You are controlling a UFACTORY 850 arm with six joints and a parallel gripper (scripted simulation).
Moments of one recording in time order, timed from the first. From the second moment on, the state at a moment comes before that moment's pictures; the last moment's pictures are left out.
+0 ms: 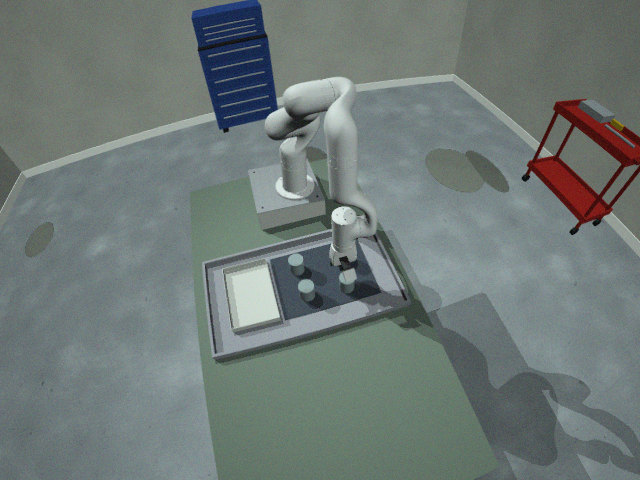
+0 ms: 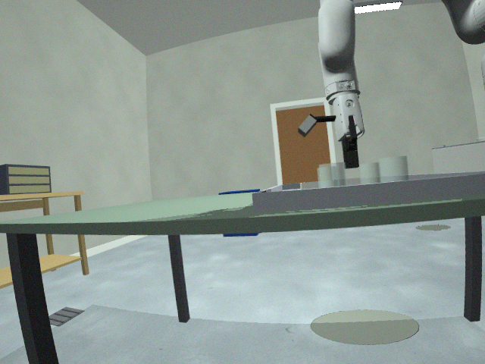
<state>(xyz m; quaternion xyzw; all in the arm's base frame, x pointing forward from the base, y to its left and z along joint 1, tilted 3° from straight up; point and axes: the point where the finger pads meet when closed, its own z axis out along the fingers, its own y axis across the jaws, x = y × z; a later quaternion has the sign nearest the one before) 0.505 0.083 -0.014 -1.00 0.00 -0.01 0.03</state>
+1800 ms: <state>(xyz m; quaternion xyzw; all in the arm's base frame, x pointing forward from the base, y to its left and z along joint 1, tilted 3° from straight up) 0.511 0.083 -0.008 -1.00 0.00 -0.01 0.03</state>
